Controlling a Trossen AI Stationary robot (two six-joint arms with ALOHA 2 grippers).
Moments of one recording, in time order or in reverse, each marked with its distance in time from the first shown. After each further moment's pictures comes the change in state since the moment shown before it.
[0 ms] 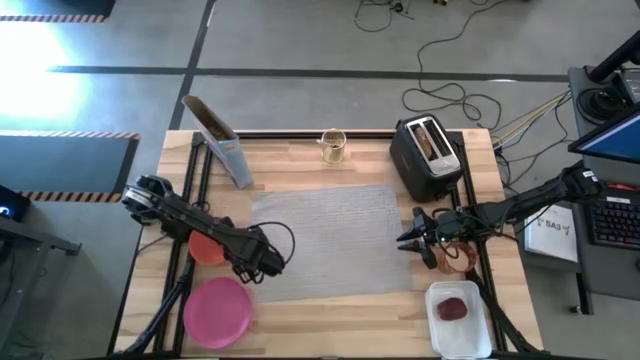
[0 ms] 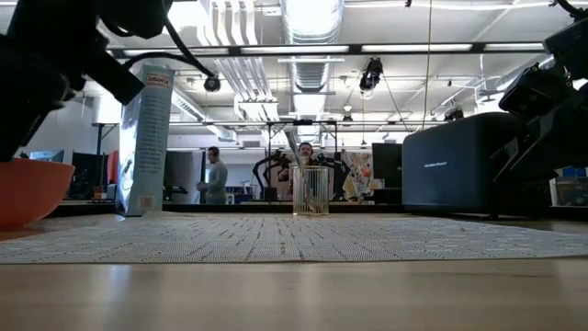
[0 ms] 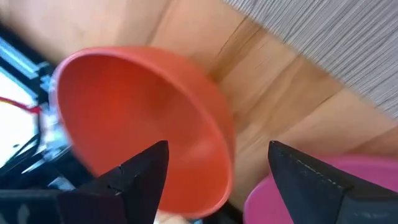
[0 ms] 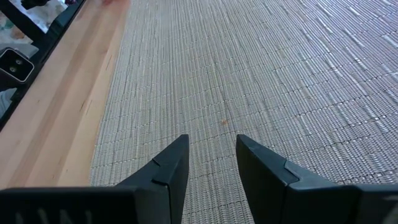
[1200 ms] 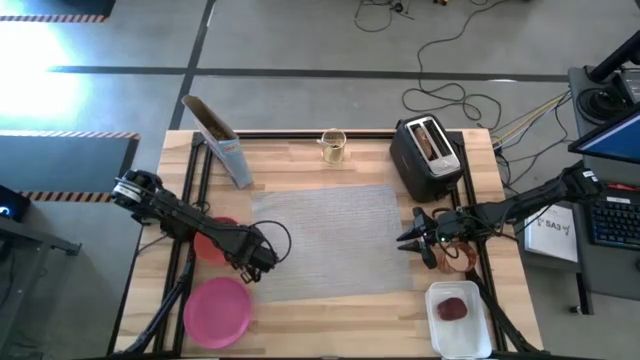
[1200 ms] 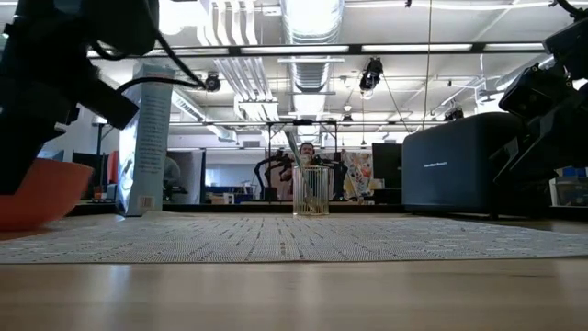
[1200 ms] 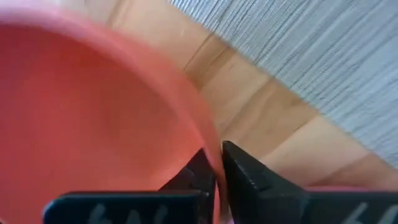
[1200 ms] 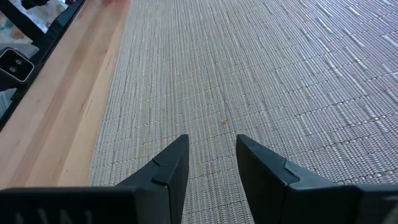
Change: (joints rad) left arm 0.016 -0.092 -0.183 0.273 0.030 -0.023; right arm 0.000 0.000 0.000 0.000 0.000 0.000
